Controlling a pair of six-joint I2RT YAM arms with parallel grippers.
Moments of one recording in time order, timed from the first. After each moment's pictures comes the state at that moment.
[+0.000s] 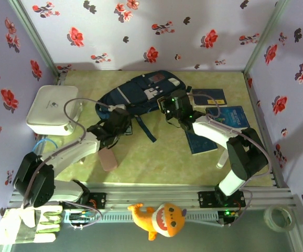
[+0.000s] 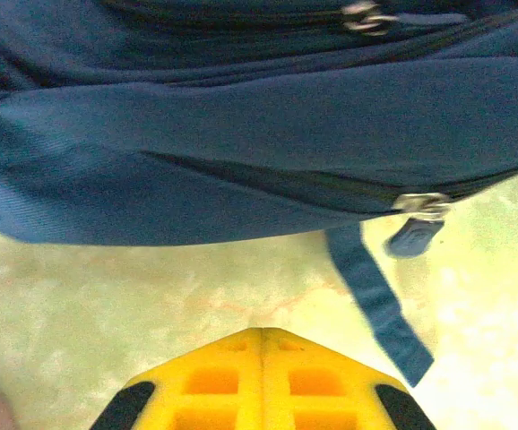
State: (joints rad) left arm -0.68 1.32 0.86 -0.35 -0.26 -0.61; right arm 0.58 1.62 1.03 0.15 -0.06 1.57
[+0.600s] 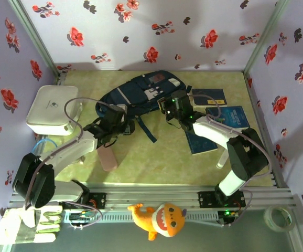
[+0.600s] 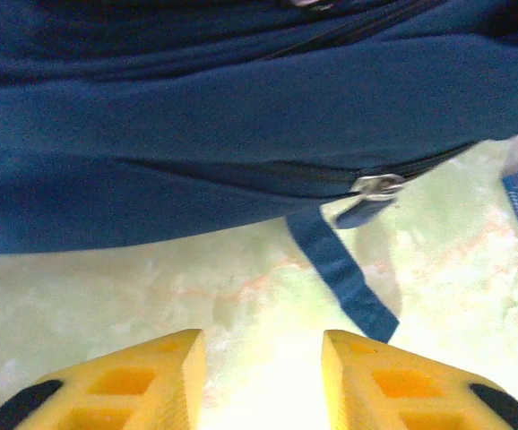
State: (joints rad) left arm -0.64 1.33 0.86 -0.31 -0.06 -0.53; right arm 0.58 1.62 1.02 0.15 -0.06 1.57
